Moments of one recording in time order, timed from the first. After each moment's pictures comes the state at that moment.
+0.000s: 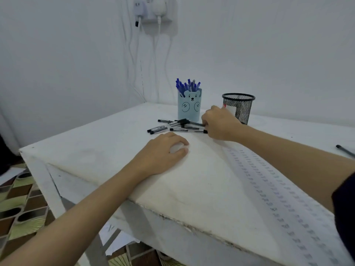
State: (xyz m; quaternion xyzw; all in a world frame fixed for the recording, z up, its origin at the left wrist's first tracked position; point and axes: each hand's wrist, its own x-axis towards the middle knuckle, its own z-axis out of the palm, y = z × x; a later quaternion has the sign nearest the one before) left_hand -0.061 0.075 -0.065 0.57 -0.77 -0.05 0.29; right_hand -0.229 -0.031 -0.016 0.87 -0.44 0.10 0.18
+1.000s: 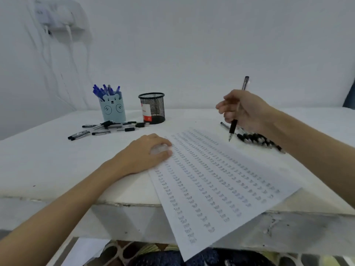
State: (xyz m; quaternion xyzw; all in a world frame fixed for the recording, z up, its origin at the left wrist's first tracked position) left_hand -0.204 0.097 -0.049 0.47 -0.85 -0.10 0.19; right_hand -0.469 0.106 0.031 0.49 -0.47 0.53 -0.51
